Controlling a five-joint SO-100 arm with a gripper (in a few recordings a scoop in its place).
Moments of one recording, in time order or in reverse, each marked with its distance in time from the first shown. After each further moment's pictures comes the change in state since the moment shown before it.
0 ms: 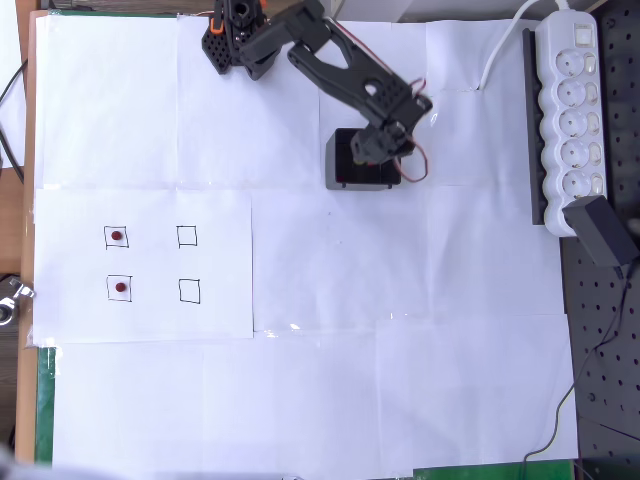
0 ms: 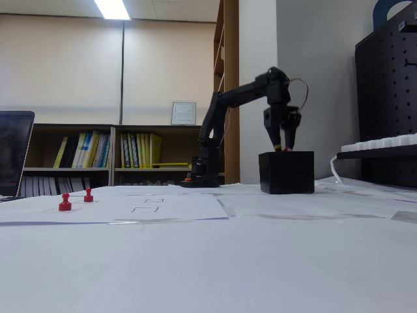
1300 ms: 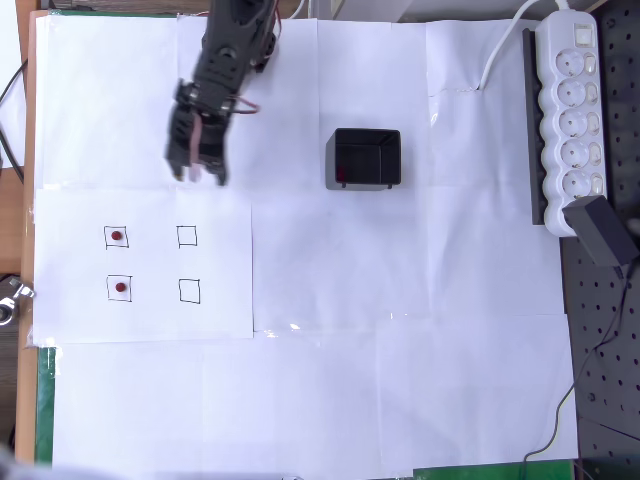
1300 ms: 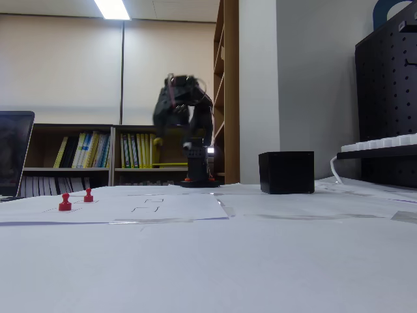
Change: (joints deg) arm 72.9 -49.4 -62.6 -42.8 44.2
